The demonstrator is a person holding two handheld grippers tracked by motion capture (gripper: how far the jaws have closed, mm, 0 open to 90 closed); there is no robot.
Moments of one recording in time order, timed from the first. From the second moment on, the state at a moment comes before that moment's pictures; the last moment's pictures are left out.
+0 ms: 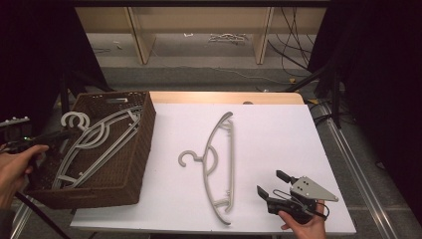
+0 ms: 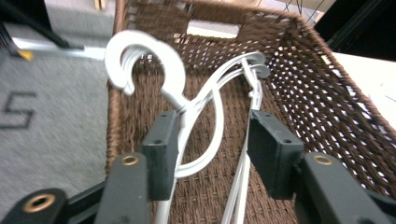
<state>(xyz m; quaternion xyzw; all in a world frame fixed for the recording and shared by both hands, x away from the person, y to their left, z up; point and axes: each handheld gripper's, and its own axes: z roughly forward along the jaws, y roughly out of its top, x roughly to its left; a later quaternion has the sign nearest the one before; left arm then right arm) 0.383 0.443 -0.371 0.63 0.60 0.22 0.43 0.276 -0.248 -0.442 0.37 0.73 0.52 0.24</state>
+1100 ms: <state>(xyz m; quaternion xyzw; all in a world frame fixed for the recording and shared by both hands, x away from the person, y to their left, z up) 0.320 0.242 -0.361 0.65 0.46 0.16 0.58 0.278 -0.245 -0.439 0.37 0.73 0.53 0.23</state>
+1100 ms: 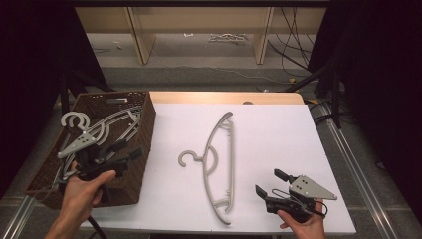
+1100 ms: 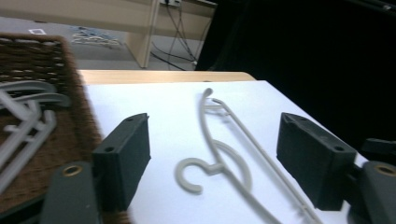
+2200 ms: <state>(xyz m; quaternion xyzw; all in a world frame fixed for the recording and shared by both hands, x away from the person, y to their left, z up) 0.309 0.153 -0.440 0.72 0.41 0.12 0.54 0.276 -0.247 -0.438 0.35 0.73 0.53 0.24</state>
